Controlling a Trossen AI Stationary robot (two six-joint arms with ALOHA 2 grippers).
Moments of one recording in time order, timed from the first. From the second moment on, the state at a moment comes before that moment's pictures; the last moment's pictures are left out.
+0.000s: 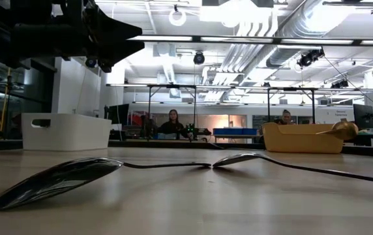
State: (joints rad) left arm -0.06 1.28 0.20 1.22 -0.19 -0.08; right arm 0.90 1.57 0.98 -0.97 -0.20 1.90
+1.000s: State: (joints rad) left arm -0.06 1.28 0.20 1.22 -0.19 -0.08; right arm 0.75 1.44 1.04 -0.74 0.56 1.45
